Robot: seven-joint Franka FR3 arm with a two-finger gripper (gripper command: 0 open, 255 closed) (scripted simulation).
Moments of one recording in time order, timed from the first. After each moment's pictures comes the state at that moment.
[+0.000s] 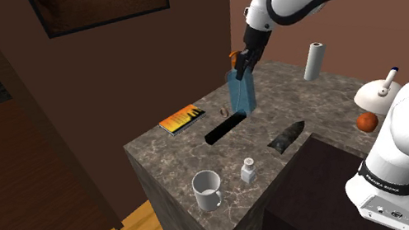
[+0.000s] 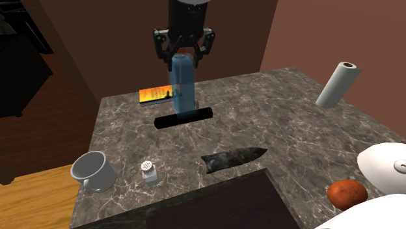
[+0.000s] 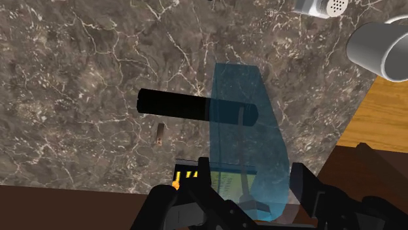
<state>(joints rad) 0.05 -0.50 0.02 -2.45 0.10 2.22 -0.02</state>
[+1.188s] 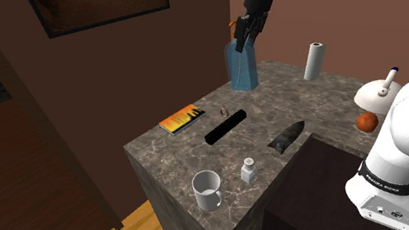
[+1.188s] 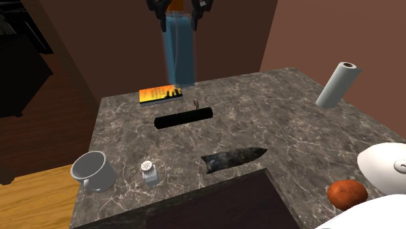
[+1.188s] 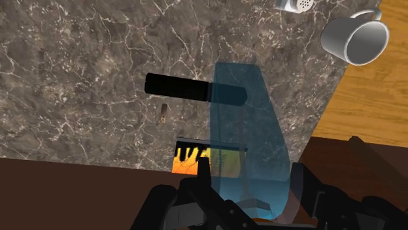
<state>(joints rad) 0.04 -0.51 0.01 -2.22 0.09 1.97 0.00</state>
